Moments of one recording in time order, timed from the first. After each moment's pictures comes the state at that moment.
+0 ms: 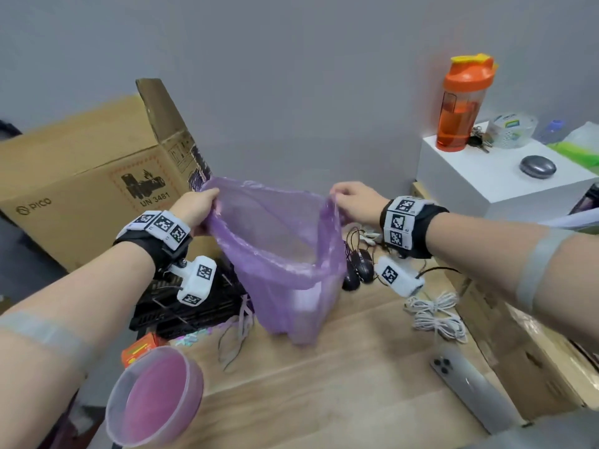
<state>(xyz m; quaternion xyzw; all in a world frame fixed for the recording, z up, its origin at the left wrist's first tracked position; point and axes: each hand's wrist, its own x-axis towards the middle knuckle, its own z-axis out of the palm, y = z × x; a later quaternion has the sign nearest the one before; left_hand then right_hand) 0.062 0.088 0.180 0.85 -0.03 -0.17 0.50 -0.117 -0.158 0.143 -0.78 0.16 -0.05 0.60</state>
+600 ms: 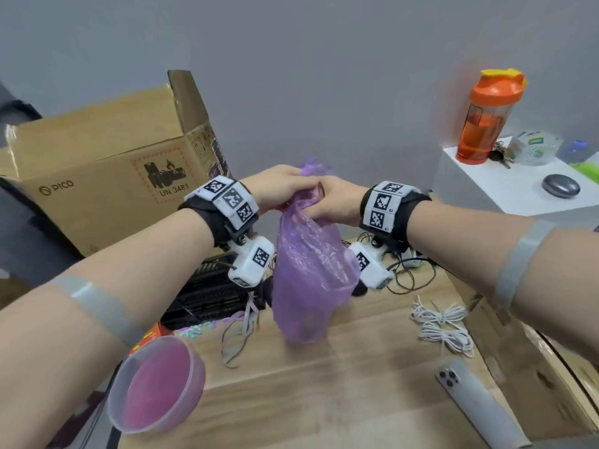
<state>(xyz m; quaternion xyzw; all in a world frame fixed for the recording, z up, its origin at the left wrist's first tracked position) -0.006 0.015 0.218 0.80 -0.32 -0.30 0.42 -0.076 -0.110 0.176 -0.78 0.04 0.04 0.63</state>
